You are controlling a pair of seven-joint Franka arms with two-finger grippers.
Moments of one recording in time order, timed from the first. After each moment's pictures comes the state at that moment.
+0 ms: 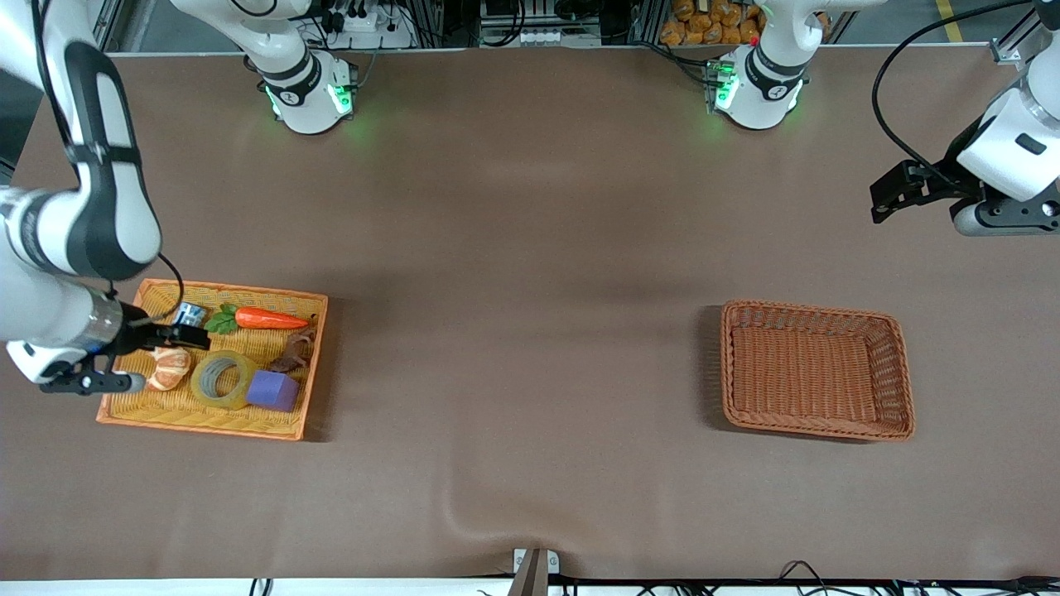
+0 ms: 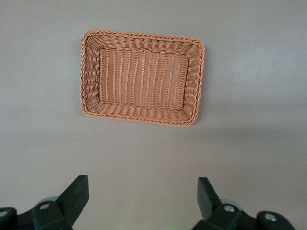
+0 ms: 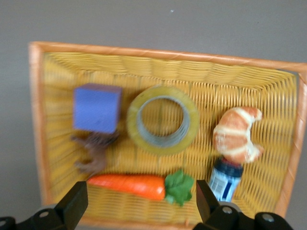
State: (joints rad) left arm -0.01 0.00 -0.12 -1.55 0.04 1.54 -0.12; right arm -0.05 0.44 -0.07 -1.67 0.04 2.03 -0.12
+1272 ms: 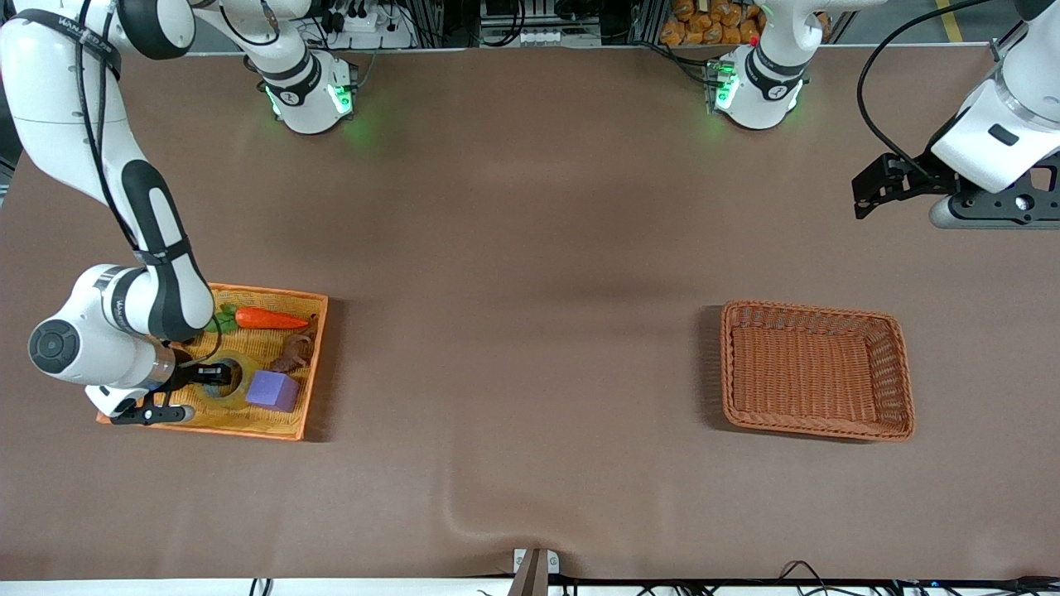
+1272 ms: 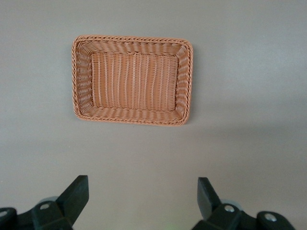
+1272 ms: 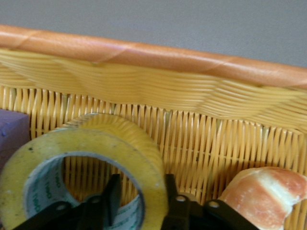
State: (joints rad) left arm -0.01 0.00 -0.16 -1.54 0.04 1.54 -0.12; right arm -0.09 0.70 -0.07 -1.65 0.04 2.30 -0.23
